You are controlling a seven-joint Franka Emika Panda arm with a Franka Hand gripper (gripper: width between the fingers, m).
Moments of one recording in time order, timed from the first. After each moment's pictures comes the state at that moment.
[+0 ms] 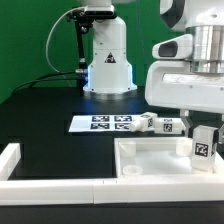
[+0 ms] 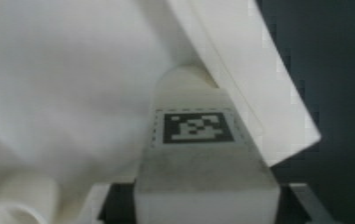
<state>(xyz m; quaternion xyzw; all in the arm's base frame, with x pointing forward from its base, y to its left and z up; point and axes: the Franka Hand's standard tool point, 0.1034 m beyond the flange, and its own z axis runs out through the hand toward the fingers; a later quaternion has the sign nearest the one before) 0.638 0.113 0.079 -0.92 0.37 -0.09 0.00</state>
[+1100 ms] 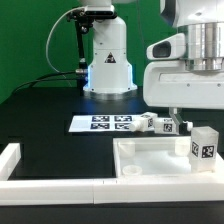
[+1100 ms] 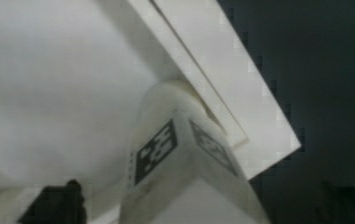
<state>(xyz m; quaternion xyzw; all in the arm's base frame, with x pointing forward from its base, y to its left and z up) 0.635 0.114 0.083 -0.96 0.26 -0.07 0.03</state>
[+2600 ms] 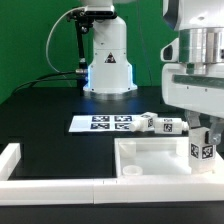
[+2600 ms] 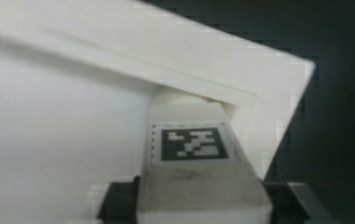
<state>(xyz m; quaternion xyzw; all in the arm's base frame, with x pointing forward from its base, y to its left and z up) 0.637 0.110 0.078 -0.74 0.66 -0.04 0.06</state>
